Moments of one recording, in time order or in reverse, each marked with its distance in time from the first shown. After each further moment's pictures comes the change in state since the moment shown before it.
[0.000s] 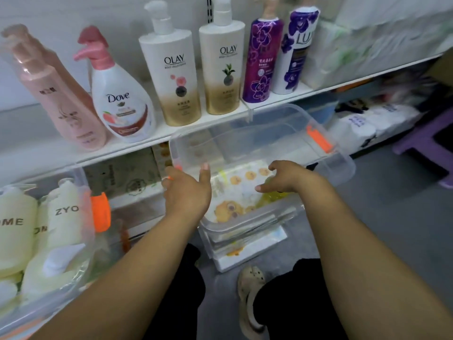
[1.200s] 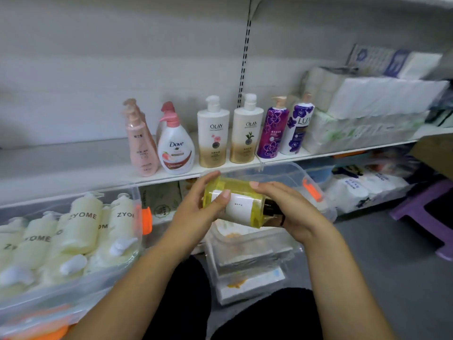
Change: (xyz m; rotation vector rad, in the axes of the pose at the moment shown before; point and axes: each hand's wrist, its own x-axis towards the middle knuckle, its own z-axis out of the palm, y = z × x) left_hand -0.102 0.013 -0.118 -0.698 -0.329 0.429; right_hand -0.171 -0.069 -0.025 1.077 0.015 -0.283
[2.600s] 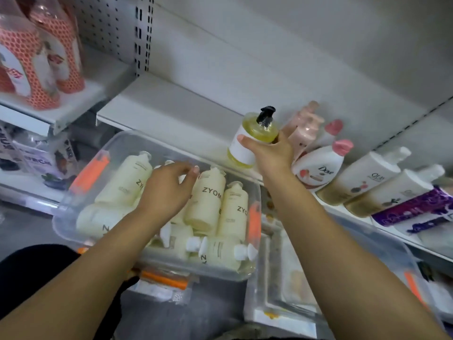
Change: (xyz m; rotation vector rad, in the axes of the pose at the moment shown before) left_hand -0.027 -0.073 -0.337 0.530 0.655 -0.071; right_hand 0.159 -0.039 0.390 -0.341 0.111 -0.354
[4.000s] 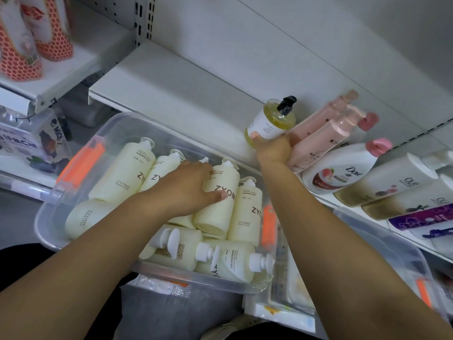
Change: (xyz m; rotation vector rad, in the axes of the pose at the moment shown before) left_hand 0.042 -0.036 0.020 0.298 -0.506 0.070; right_hand 0.070 0.067 0.066 -0.399 0.131 0.081
